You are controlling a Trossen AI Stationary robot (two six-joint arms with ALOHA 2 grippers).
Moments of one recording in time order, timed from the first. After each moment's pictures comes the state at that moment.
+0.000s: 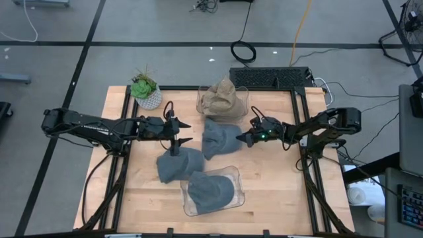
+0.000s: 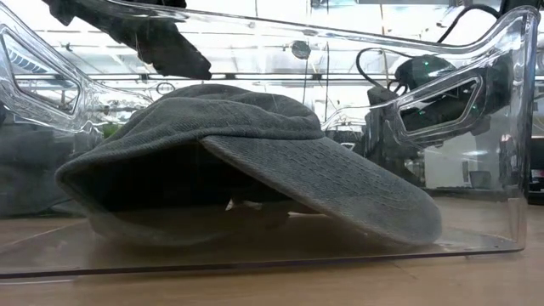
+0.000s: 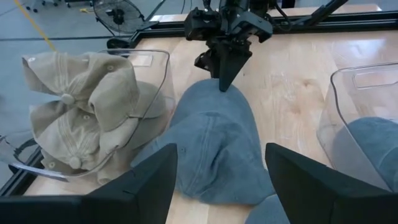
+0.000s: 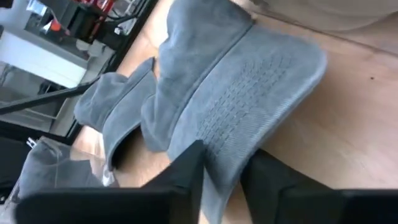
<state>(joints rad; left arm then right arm) -0.02 1.06 0.65 -0.02 -0.21 0.01 -0.26 1.53 0.26 0.84 -0.18 0.84</state>
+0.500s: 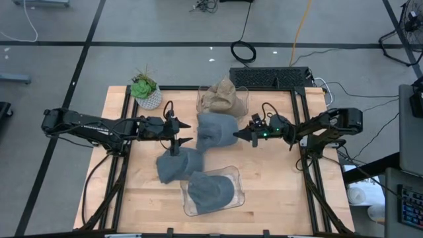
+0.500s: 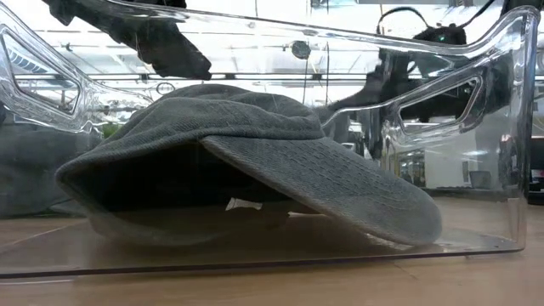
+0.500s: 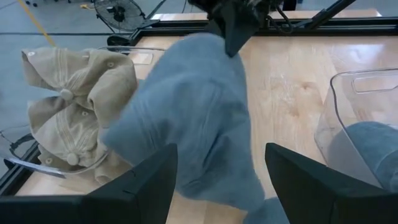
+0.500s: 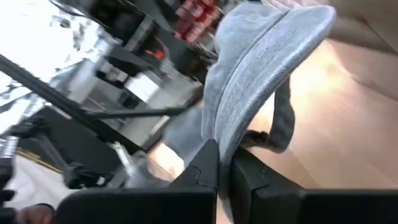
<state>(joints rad) -0.02 1.06 0.65 -0.02 -0.21 -0.02 -0.26 1.51 0.26 1.17 -0.29 0.78</state>
